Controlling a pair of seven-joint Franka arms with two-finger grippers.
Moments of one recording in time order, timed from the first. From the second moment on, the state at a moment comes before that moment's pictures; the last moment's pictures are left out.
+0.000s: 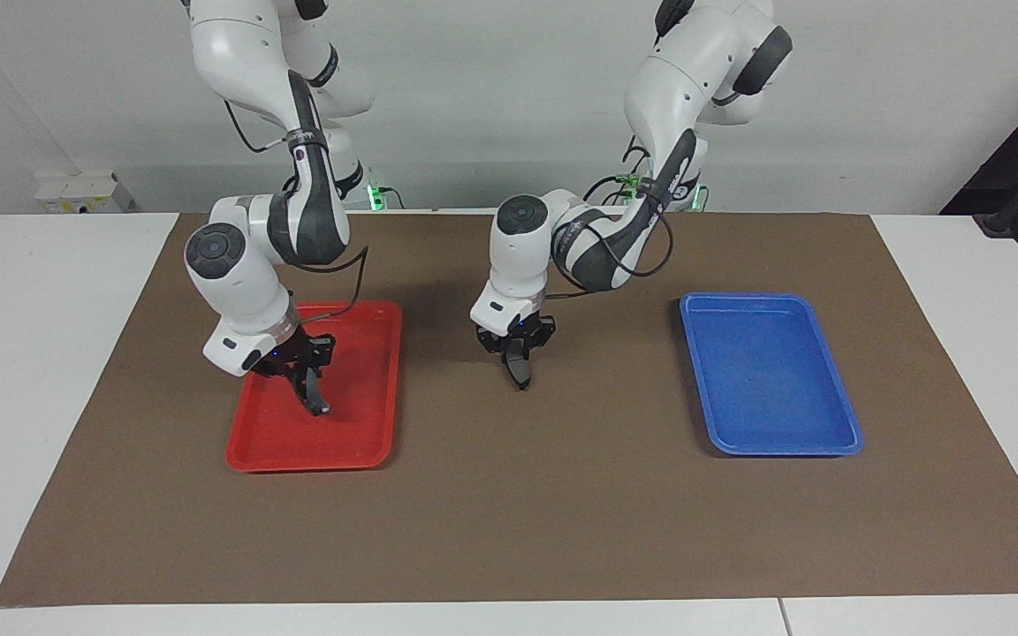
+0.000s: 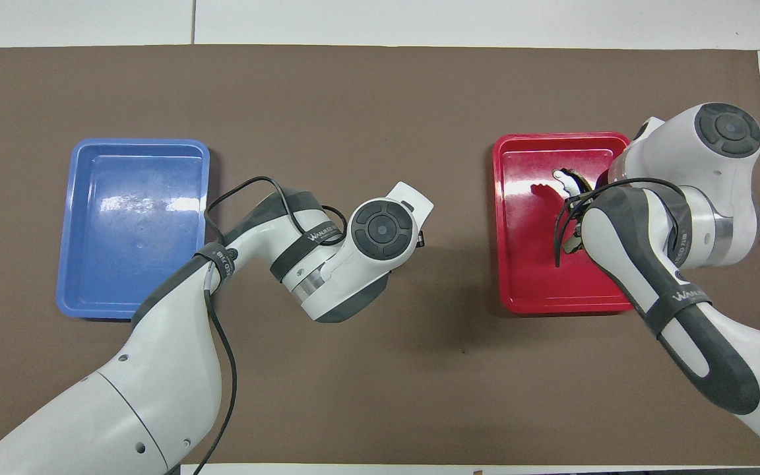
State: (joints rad) left arm -0.31 0.55 -0.53 -1.75 0.36 2.25 -1.05; right arm 0.14 0.25 -0.08 -1.96 0.03 2.14 -0.16
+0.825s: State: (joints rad) left arm -0.31 0.55 -0.50 -1.73 0.38 2.25 -1.05; right arm 0.14 0.25 -0.08 -1.94 0.03 2.12 -0.15
